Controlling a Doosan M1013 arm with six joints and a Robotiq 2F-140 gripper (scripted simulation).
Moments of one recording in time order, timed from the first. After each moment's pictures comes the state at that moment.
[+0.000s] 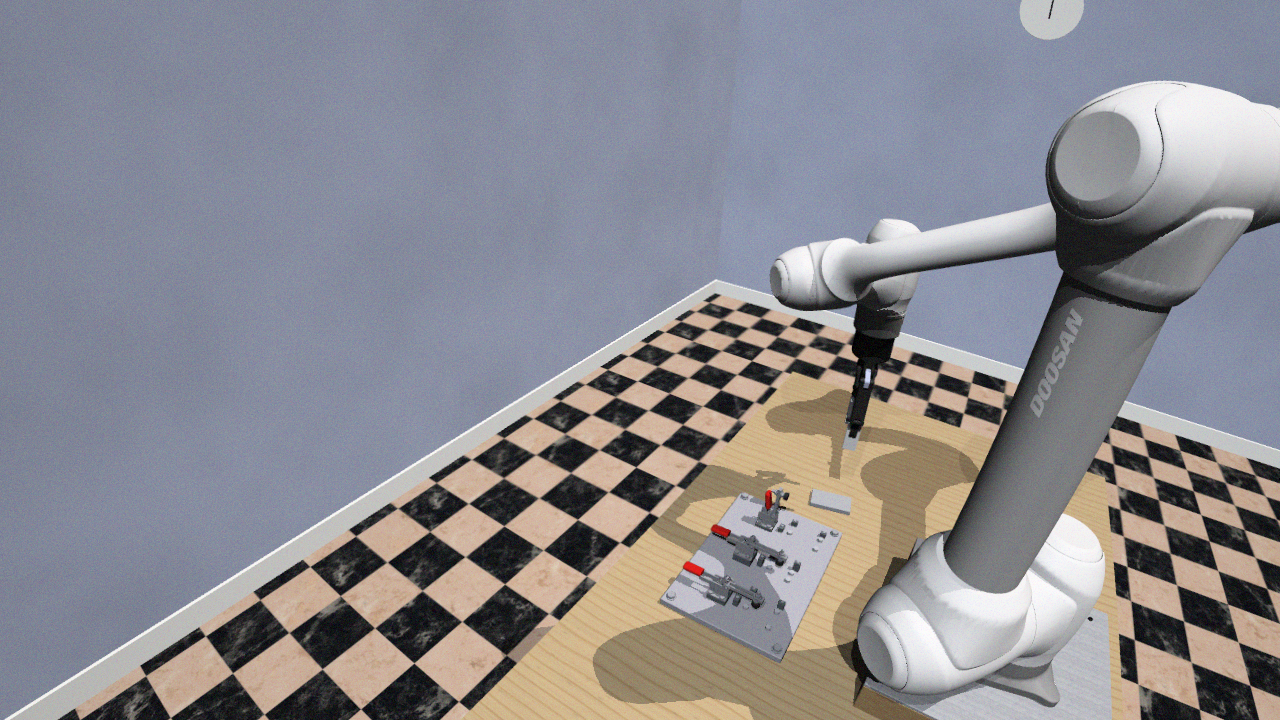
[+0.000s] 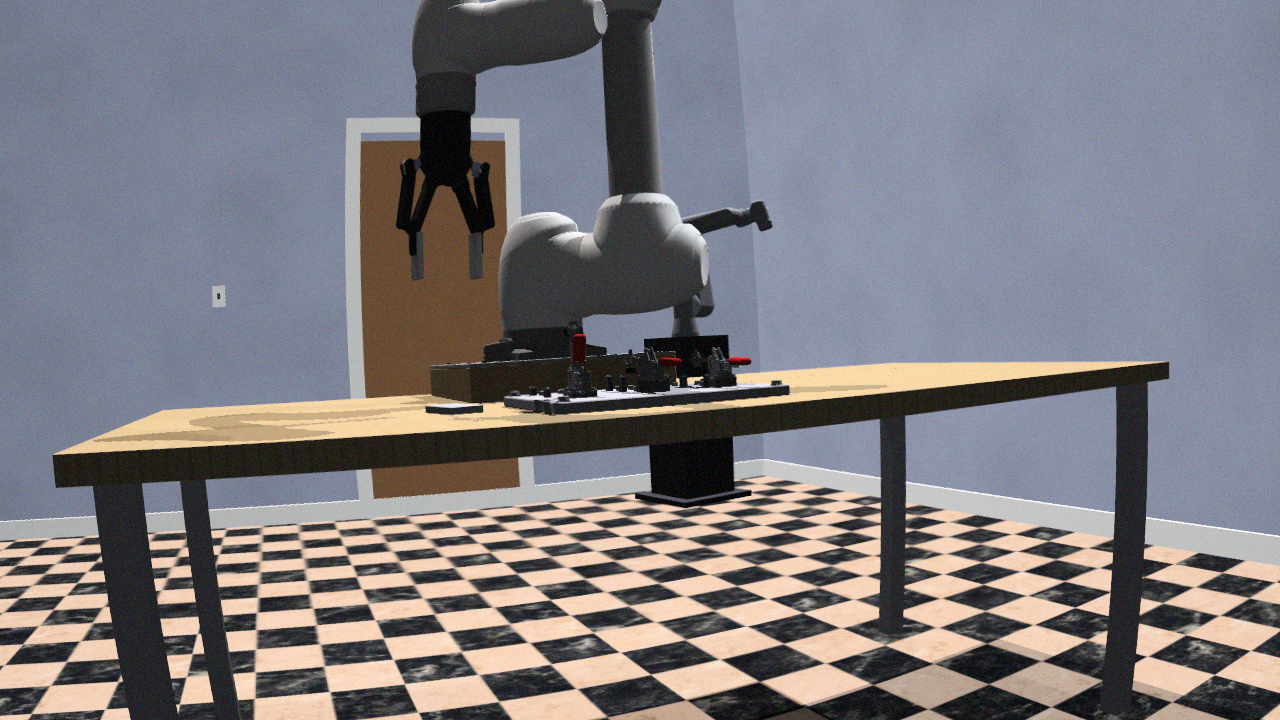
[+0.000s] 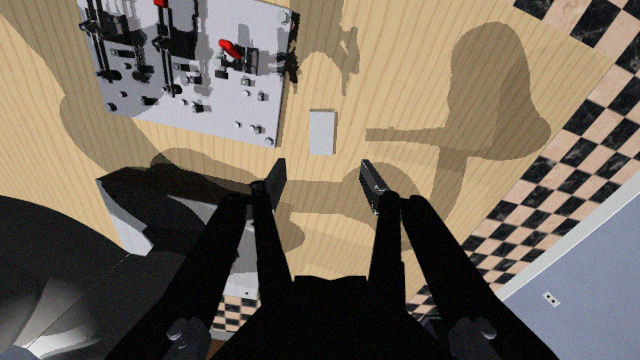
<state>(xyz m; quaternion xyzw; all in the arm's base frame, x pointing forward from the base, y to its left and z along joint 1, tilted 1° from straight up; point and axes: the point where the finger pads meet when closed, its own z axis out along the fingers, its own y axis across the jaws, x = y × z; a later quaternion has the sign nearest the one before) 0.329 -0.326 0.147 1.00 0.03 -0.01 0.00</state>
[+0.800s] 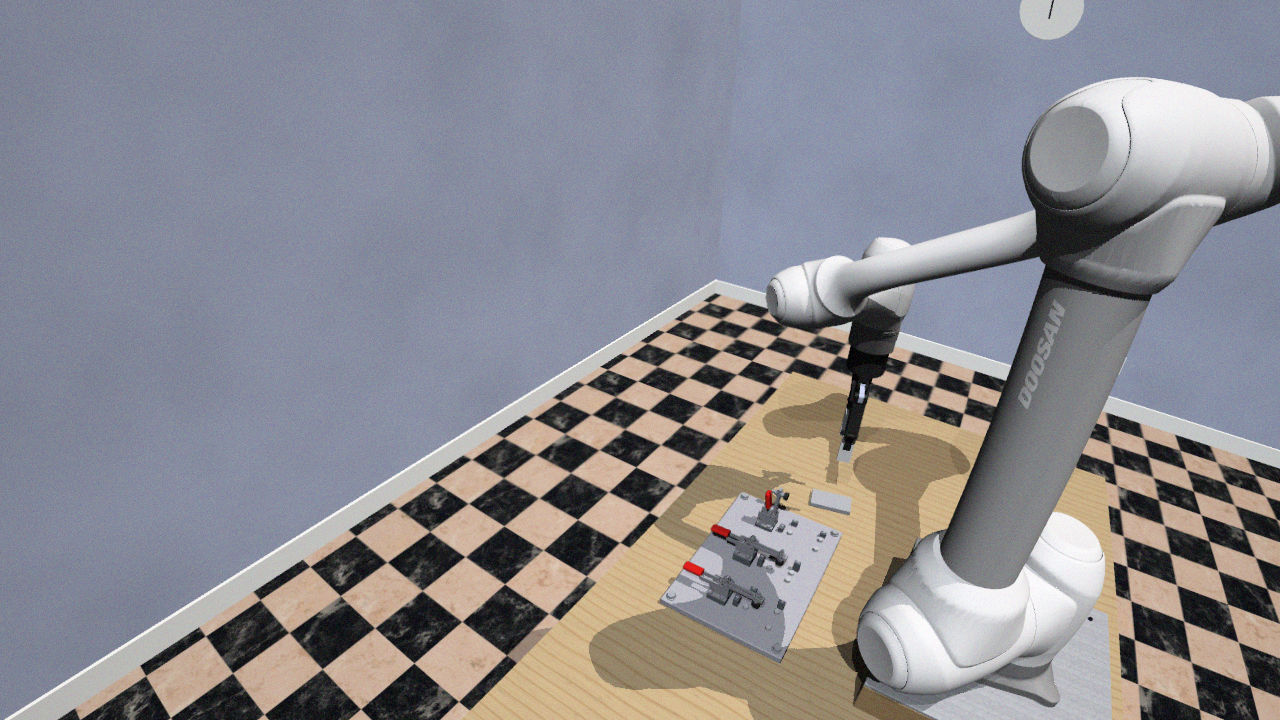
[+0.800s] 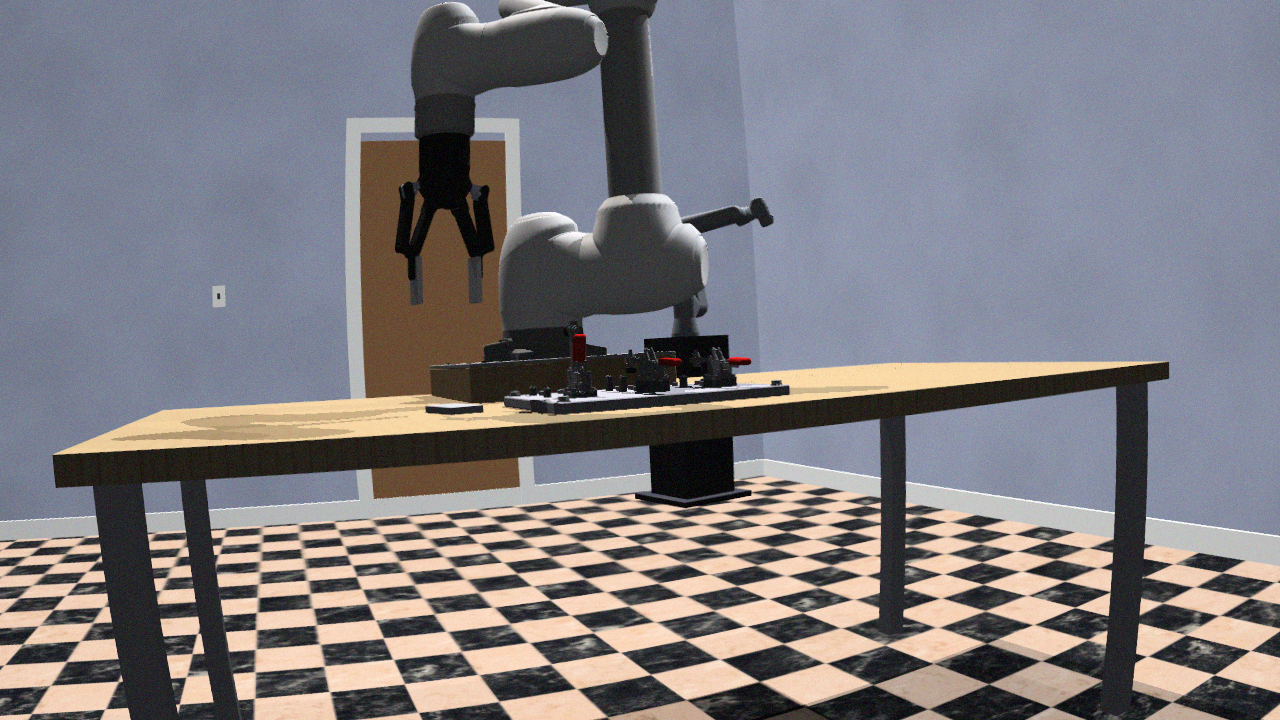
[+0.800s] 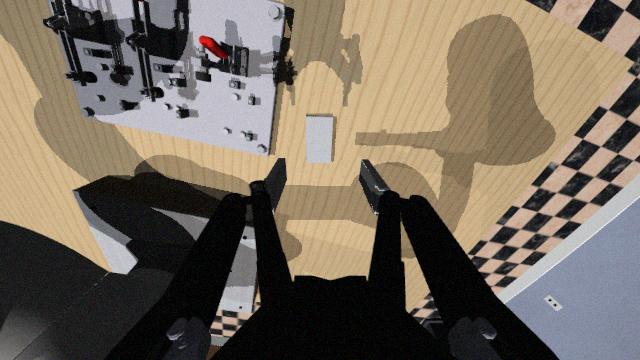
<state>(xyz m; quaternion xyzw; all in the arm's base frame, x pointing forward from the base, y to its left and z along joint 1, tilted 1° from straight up) 0.333 -0.330 0.112 1.00 0.03 -0.01 0.00</state>
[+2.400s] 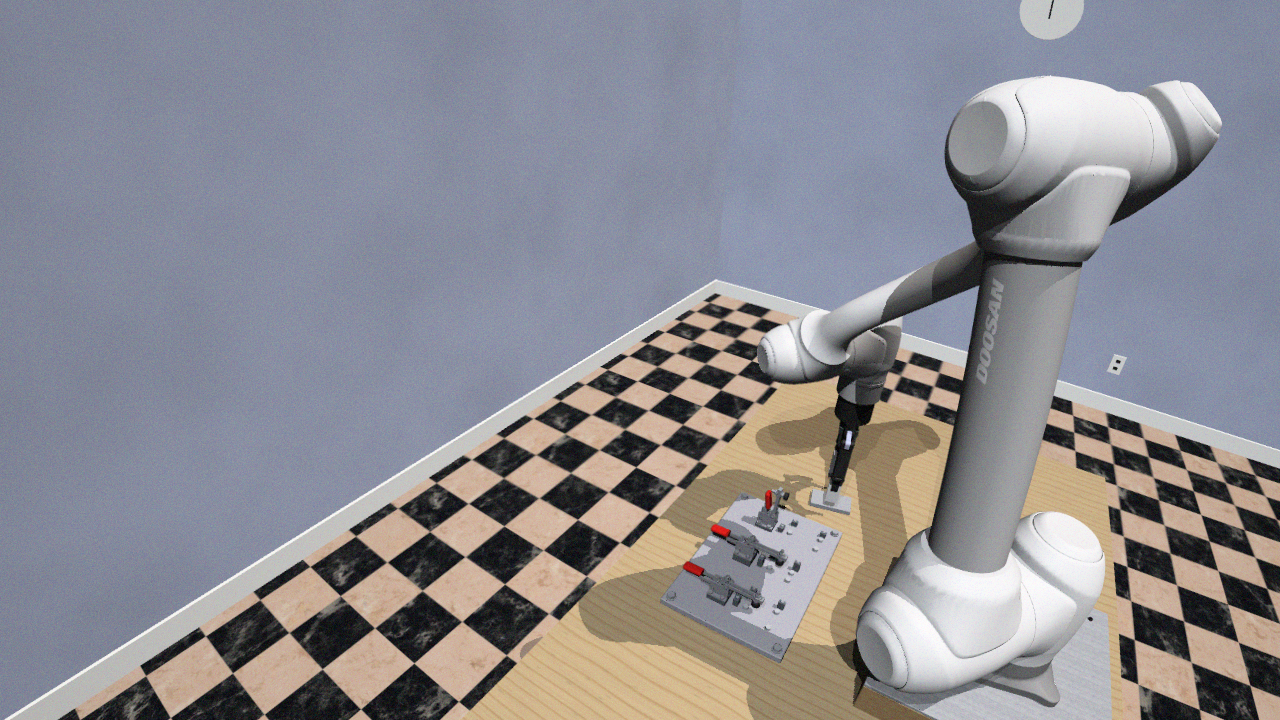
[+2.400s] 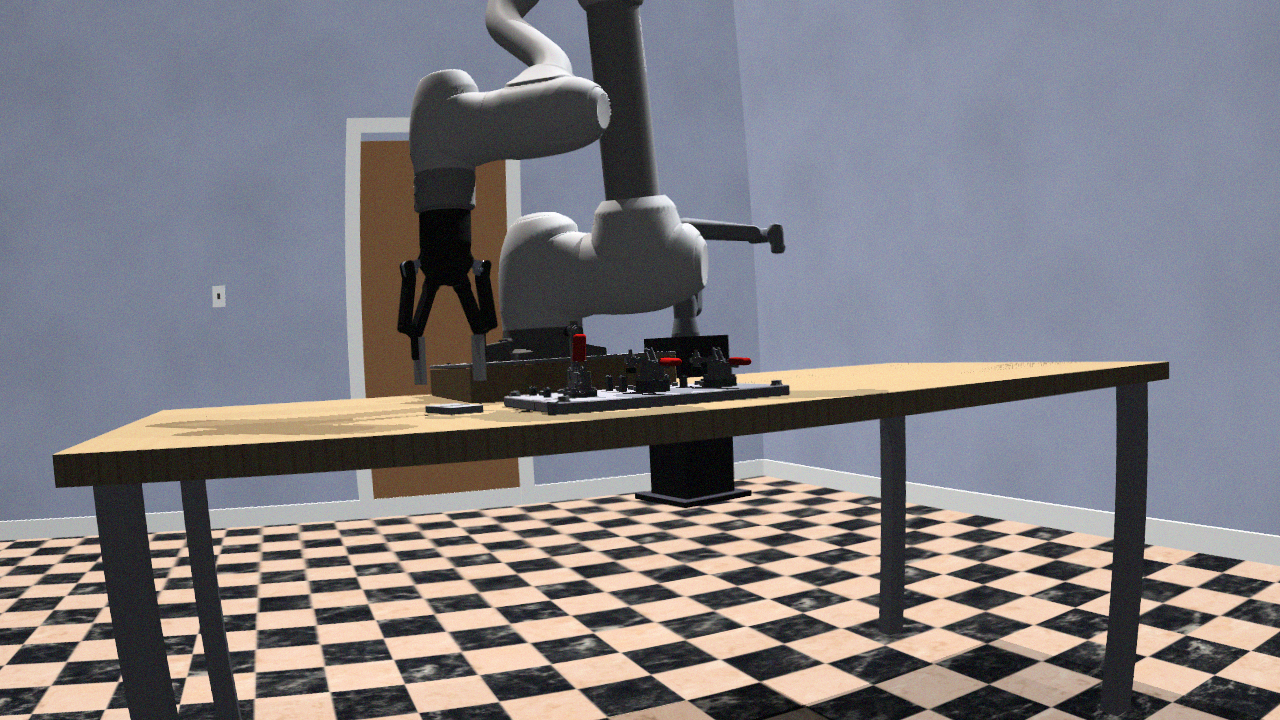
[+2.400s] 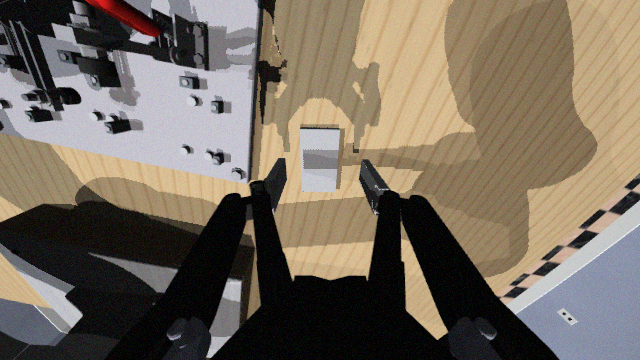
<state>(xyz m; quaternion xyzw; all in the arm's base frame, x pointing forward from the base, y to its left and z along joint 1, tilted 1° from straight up) 0.333 -0.330 0.001 1.00 0.03 -0.01 0.00</state>
